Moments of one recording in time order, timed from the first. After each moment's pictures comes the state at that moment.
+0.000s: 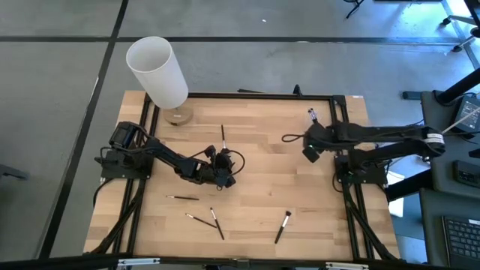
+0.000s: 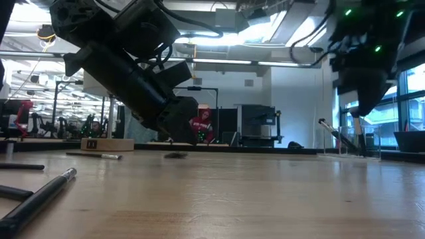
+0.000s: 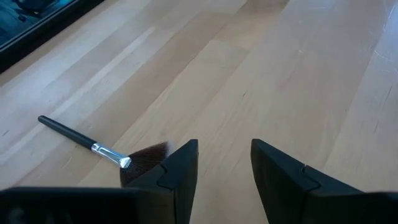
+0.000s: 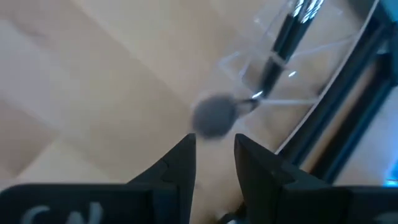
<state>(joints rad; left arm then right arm) -0.23 1.82 0.78 0.21 -0.76 -0.48 -0.14 1.03 0.73 -1.14 0.45 0.65</state>
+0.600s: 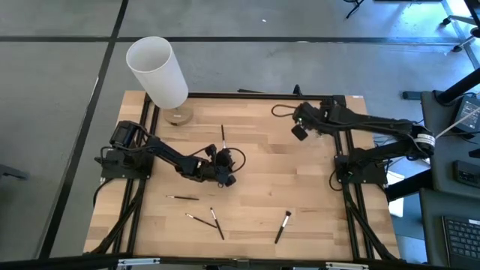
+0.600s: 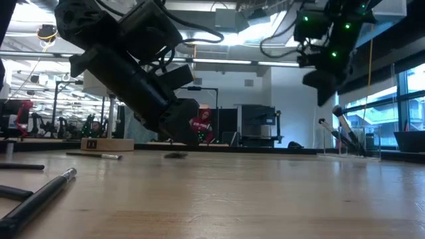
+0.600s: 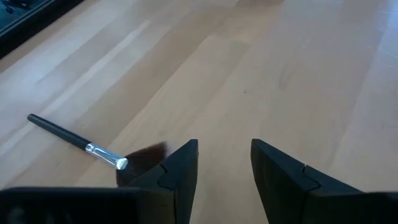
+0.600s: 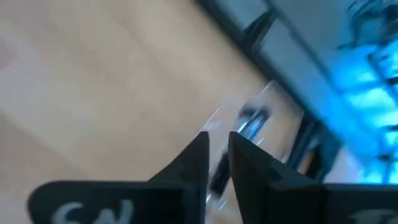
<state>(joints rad) -0.20 1.82 0.78 0.21 -0.71 -0.47 -0.39 1.18 0.88 -0.87 0.60 0.26</state>
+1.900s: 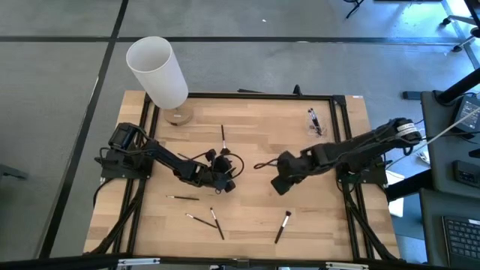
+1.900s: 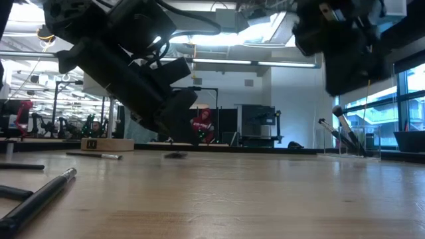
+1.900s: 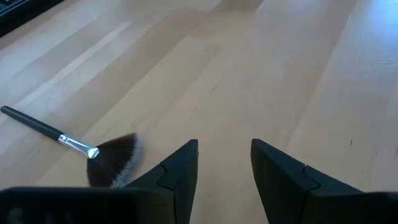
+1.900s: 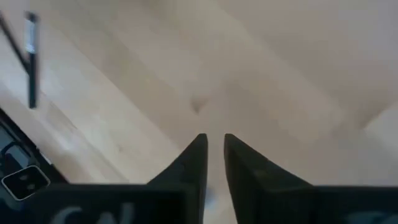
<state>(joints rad) -0.26 1.82 0.78 0.24 -0.72 -0.54 0.26 1.39 0.99 -0.74 0.00 1.16</state>
